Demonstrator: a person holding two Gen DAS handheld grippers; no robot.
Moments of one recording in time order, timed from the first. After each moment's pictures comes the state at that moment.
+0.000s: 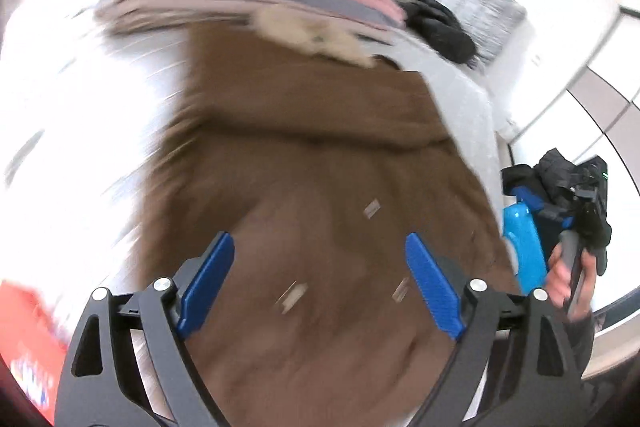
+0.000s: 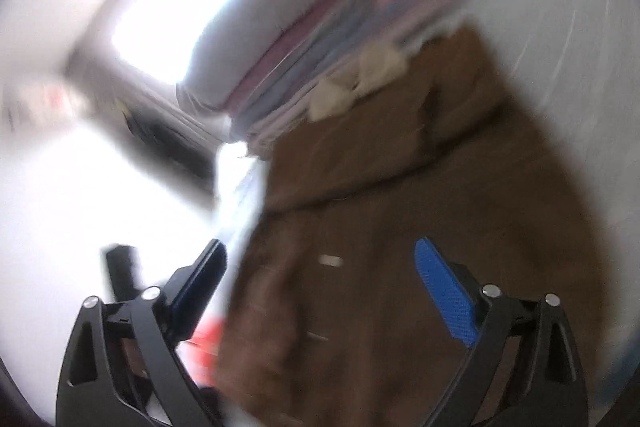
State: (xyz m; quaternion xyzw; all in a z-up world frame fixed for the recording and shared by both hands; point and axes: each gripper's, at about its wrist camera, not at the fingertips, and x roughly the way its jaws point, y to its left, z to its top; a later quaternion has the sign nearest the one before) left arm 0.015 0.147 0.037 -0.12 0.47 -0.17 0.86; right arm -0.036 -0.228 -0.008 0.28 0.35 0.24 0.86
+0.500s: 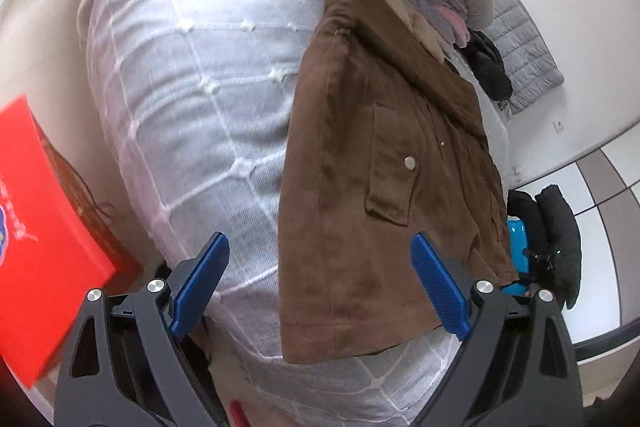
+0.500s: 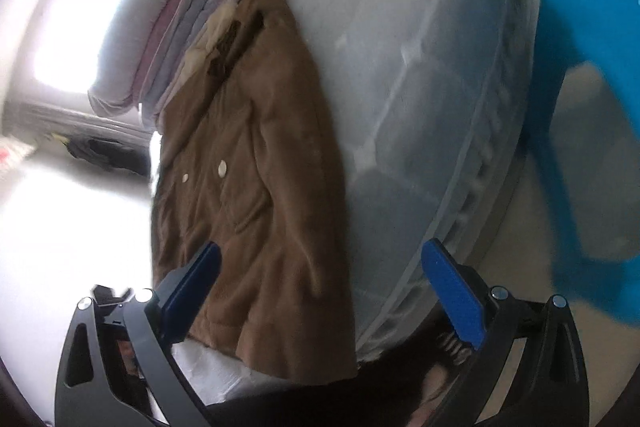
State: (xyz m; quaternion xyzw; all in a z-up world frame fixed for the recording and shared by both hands) left arm -0.076 0.263 -0.066 -0.27 0.50 -0.12 0.81; right arm -0.125 -0.376 -0.167 0.40 0.50 0.16 0.75
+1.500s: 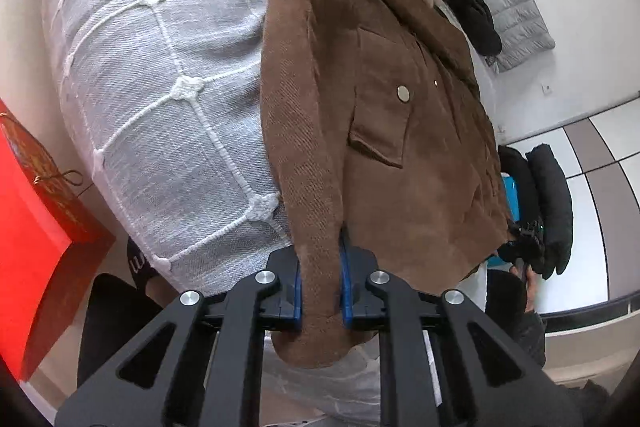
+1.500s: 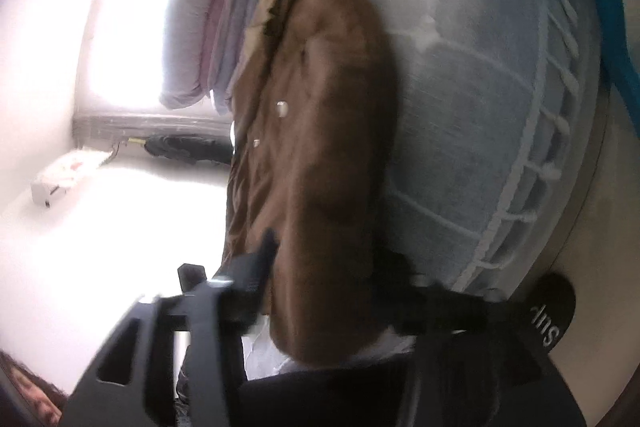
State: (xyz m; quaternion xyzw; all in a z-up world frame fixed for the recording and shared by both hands) left arm -0.073 0.220 -0.099 -0.26 0.57 -0.19 0.76; right arm -0.145 -0.345 -0.198 0.50 0.46 0.28 0.68
